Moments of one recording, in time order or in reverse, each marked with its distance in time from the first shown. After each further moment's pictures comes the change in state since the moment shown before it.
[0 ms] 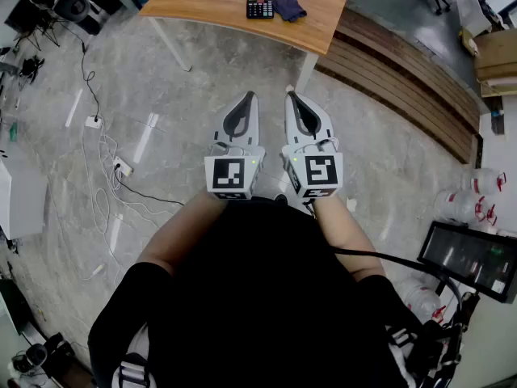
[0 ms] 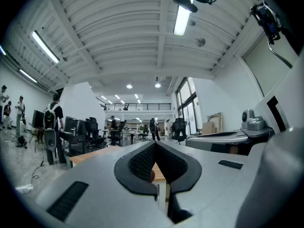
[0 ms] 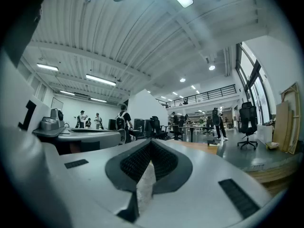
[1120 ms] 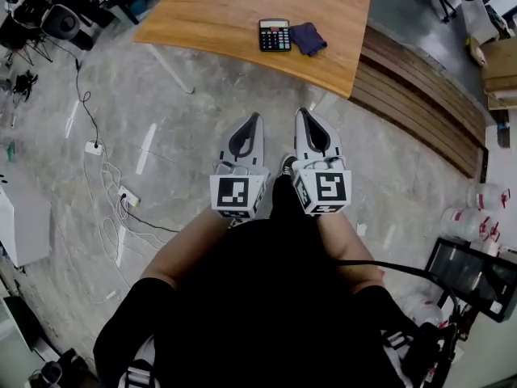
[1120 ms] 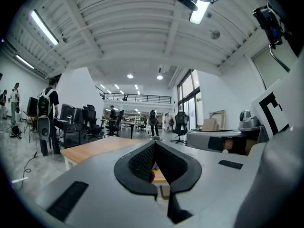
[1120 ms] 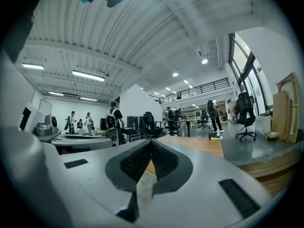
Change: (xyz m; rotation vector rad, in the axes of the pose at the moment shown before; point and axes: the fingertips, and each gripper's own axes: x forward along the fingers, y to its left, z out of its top) left arm 0.160 0.137 -0.062 -0.054 0.101 -0.045; right arm 0.209 -0.045 -0.043 0.070 0.036 -0.070
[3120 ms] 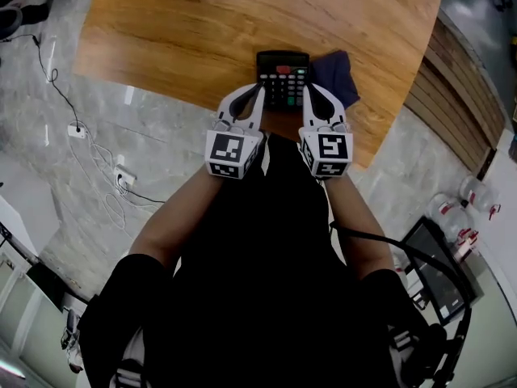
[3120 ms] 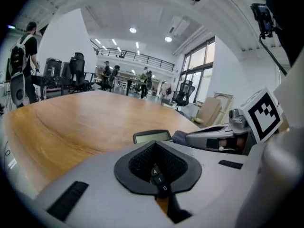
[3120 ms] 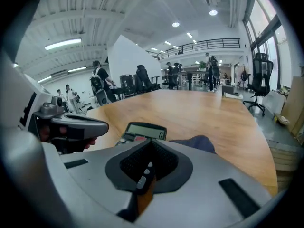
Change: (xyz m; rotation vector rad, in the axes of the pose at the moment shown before) left arm 0.428 0.194 -0.224 -0.157 0.458 -0.141; right arm 0.421 -0.193 -0.253 0.055 0.570 0.055
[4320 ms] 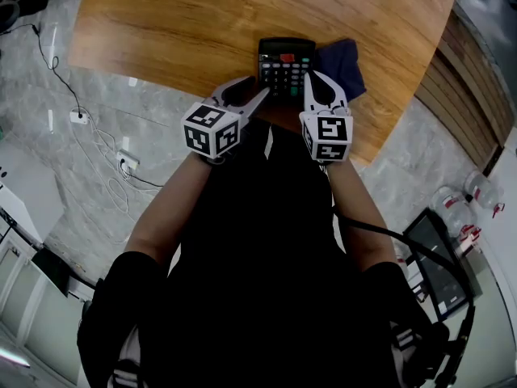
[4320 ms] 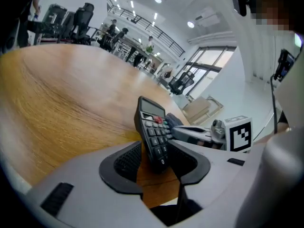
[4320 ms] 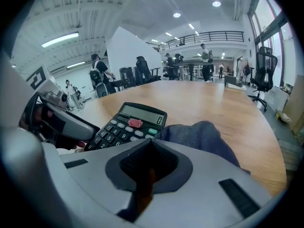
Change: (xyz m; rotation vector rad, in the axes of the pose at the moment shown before) left arm 0.008 -0.003 -0.051 -0.300 0.285 -0.232; right arm 0.026 -0.009 -0.036 0.004 0.093 0.021
